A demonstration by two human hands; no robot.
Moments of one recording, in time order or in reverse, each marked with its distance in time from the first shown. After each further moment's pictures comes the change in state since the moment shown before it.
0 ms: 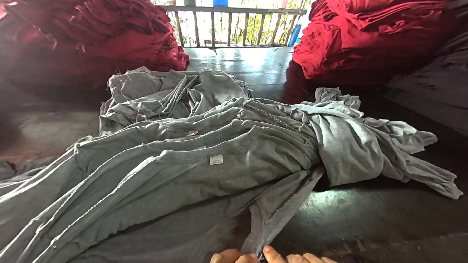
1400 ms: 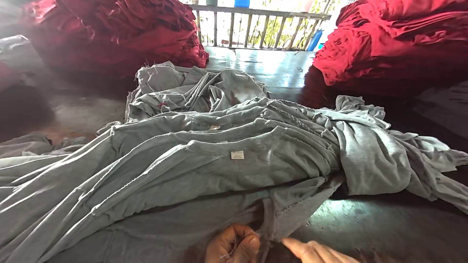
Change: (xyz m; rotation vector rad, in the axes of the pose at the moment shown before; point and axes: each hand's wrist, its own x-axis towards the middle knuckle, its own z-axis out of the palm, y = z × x) left_hand 0.007 -0.009 -0.010 -0.764 -0.018 -0.770; right_hand 0.011 -0.001 -0.006 0.190 -0.174 0.145
